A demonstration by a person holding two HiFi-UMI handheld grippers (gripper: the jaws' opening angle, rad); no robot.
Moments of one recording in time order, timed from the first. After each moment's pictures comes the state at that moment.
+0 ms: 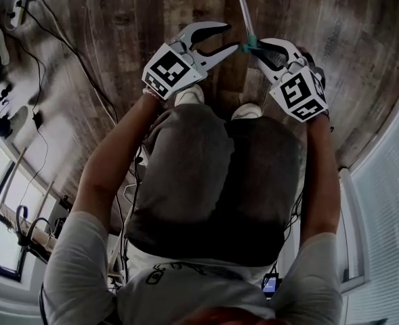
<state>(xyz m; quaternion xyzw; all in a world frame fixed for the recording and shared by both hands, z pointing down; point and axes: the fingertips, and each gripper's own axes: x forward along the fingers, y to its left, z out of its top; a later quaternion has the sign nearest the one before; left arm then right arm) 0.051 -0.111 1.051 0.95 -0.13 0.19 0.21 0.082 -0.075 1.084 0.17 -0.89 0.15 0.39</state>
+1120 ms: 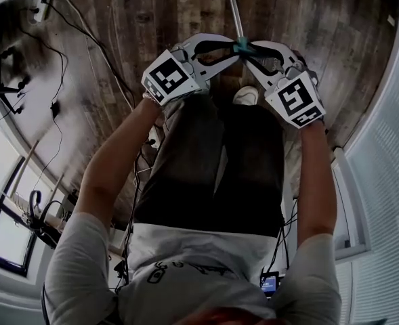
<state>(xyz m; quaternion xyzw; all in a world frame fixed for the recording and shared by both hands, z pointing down) 0.058 -0.096 0.853 0.96 -0.06 0.17 0.23 0.058 -0.089 0.870 0.20 -0.91 0.18 0.31</state>
